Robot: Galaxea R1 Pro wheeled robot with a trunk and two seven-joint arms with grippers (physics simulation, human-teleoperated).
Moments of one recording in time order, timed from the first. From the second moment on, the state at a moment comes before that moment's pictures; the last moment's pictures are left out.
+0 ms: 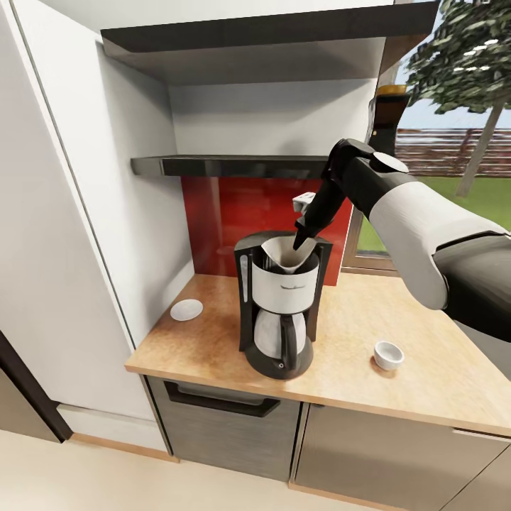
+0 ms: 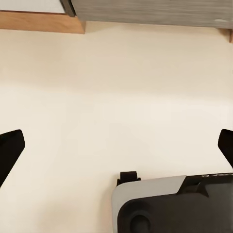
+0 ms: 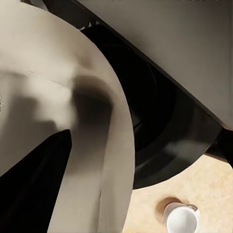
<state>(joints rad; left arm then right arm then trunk) -0.11 0.05 0.00 -0.29 -0.07 -0.28 -0.01 -1.80 0.08 0.33 -0.30 0.98 0.95 1.54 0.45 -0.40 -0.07</state>
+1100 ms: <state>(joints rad) -0.11 0.05 0.00 -0.28 -0.07 -0.28 -0.01 -1.80 0.08 0.33 -0.32 0.98 0.95 1.53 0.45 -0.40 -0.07</state>
